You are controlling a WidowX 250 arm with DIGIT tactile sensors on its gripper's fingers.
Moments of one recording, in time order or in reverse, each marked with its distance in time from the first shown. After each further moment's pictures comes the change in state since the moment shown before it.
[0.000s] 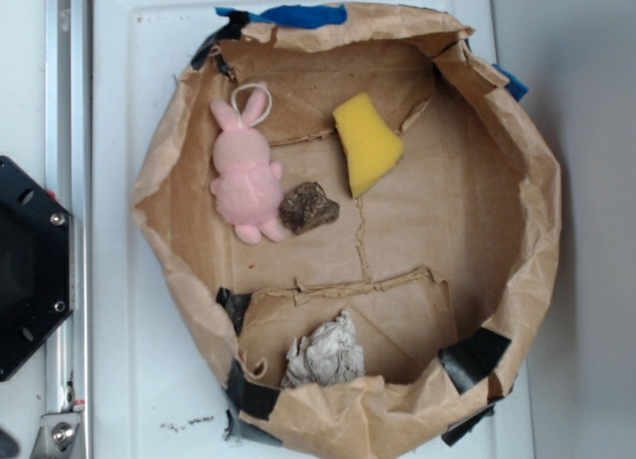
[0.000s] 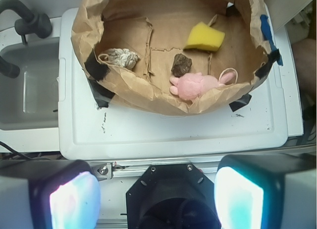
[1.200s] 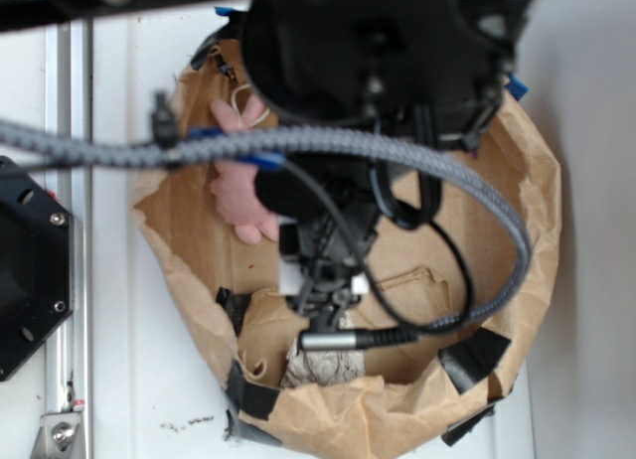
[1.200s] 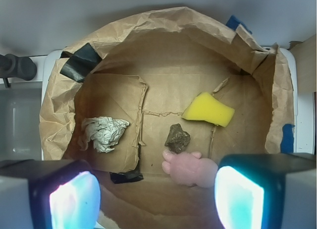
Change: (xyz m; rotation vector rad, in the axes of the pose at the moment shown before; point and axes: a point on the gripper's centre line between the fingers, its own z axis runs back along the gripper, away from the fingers) arm 0.127 0.028 -0.041 -0.042 0.049 -0.049
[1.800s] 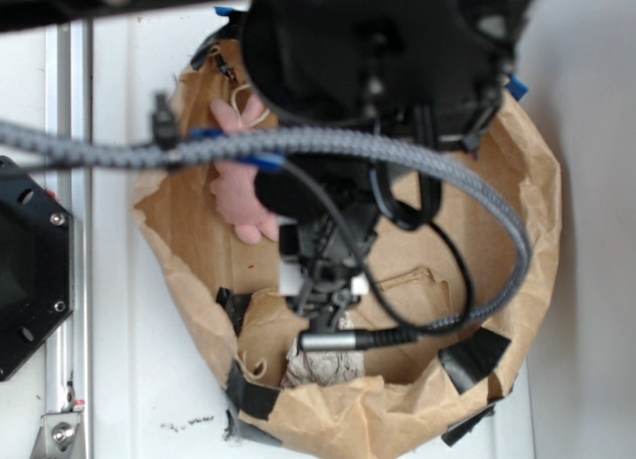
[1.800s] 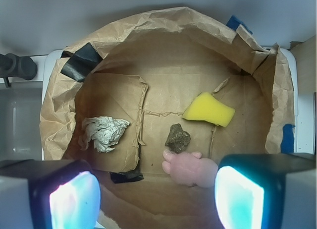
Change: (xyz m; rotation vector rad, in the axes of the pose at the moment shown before) arm 0.000 0.000 0.000 0.002 -0.003 0.003
